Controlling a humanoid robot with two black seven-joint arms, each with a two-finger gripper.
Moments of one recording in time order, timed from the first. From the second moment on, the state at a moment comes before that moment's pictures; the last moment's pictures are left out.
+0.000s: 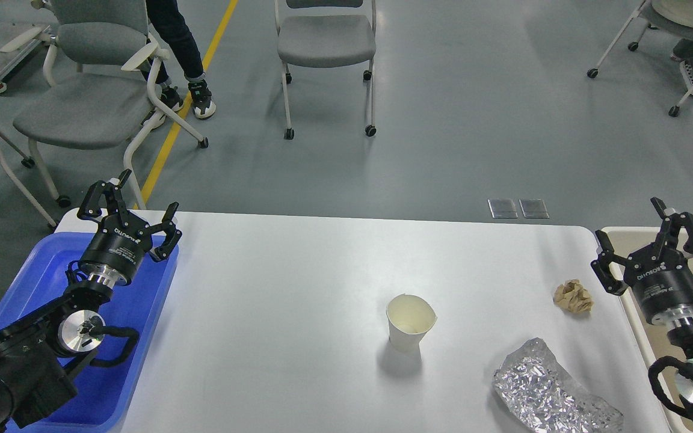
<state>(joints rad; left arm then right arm) -0.59 0.40 -0.62 -0.54 -0.06 -0.57 -0.62 0.21 -0.40 1.32 0.92 -0.44 0.31 0.40</state>
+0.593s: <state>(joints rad) -0.59 0.40 -0.62 -0.54 -0.06 -0.57 -0.62 0.21 -0.40 1.33 0.92 -0.43 0.31 0.40</state>
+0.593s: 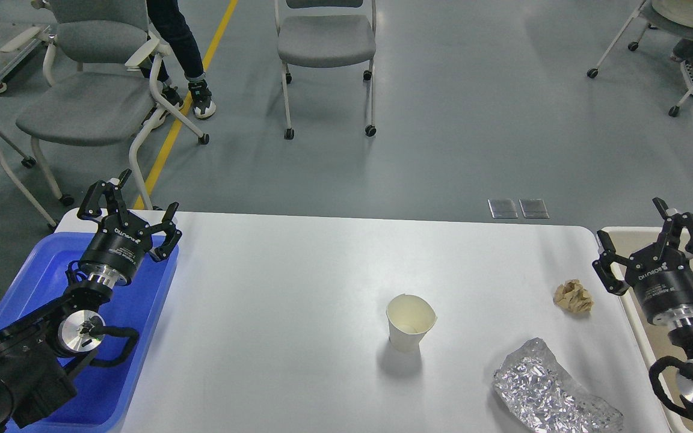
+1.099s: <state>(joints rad) -0.59 0.40 -0.62 -0.54 -0.06 -0.57 -0.62 0.20 -0.42 1.34 0.93 -0.40 0.31 0.39</state>
